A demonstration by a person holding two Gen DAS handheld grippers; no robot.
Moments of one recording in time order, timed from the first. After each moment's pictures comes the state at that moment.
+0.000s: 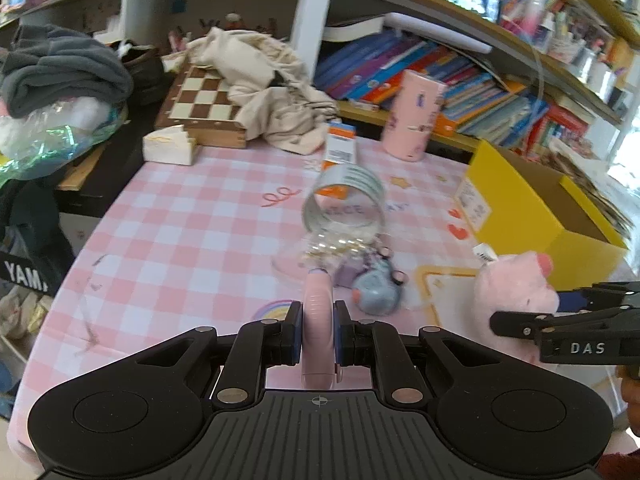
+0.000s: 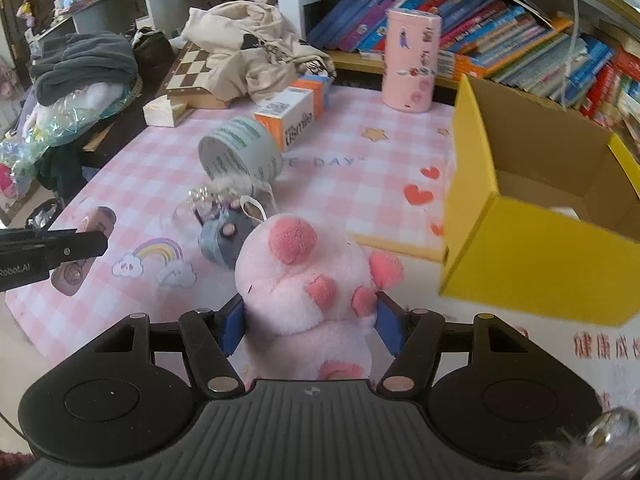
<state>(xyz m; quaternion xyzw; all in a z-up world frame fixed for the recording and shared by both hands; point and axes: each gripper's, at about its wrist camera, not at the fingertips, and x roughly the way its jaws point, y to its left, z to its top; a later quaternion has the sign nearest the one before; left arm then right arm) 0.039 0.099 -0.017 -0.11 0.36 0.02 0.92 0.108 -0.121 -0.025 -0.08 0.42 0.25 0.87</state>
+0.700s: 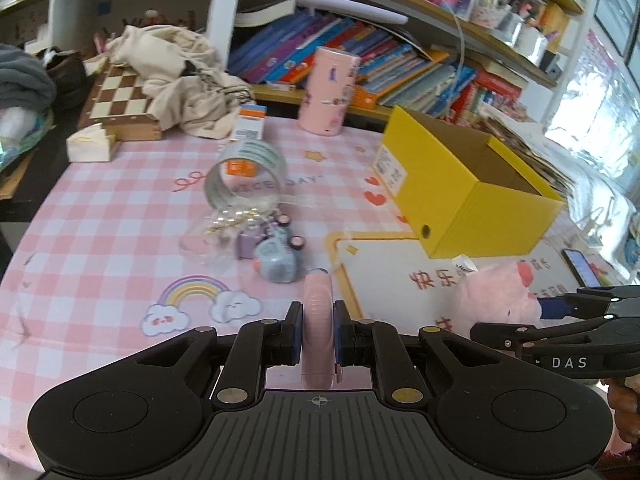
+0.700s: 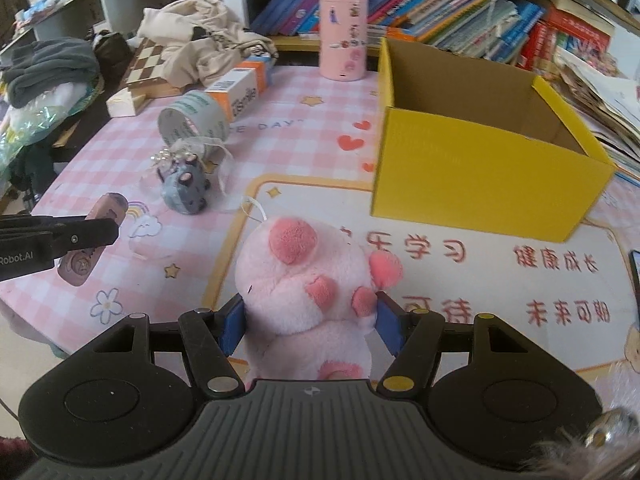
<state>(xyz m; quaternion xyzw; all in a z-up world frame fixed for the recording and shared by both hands) 0.034 0.050 -0.020 -0.10 0.37 -0.07 0.92 0.060 -0.174 -0.026 -0.06 0.43 0.18 0.88</state>
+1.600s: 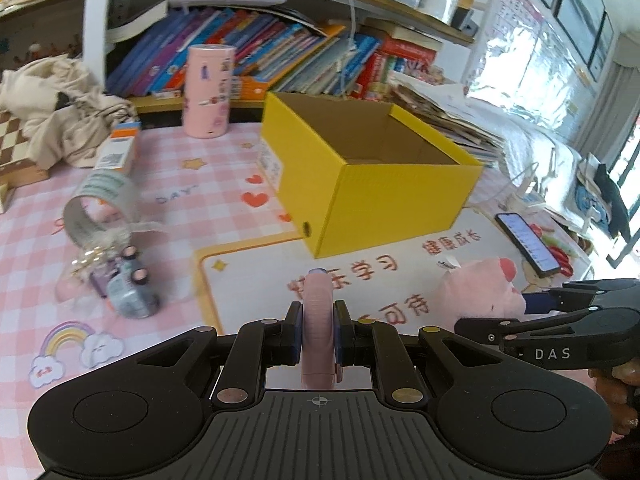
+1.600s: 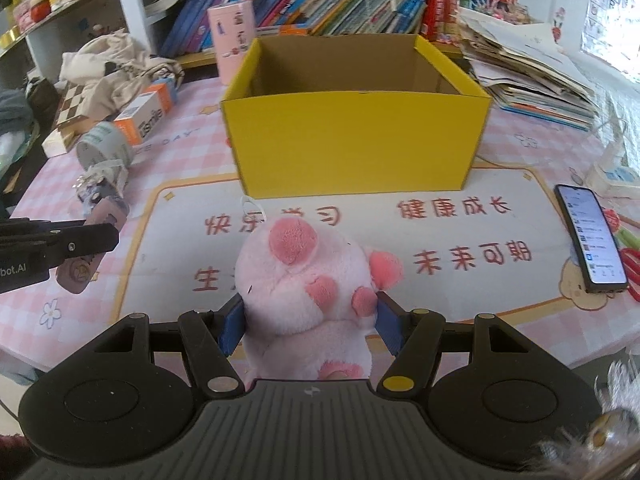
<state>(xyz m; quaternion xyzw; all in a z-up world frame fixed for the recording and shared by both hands) 0.060 -0.047 -0.011 -0.05 0.37 -0.18 0.91 0.052 -0.271 -0.025 -0.01 0.43 0.10 0.90</state>
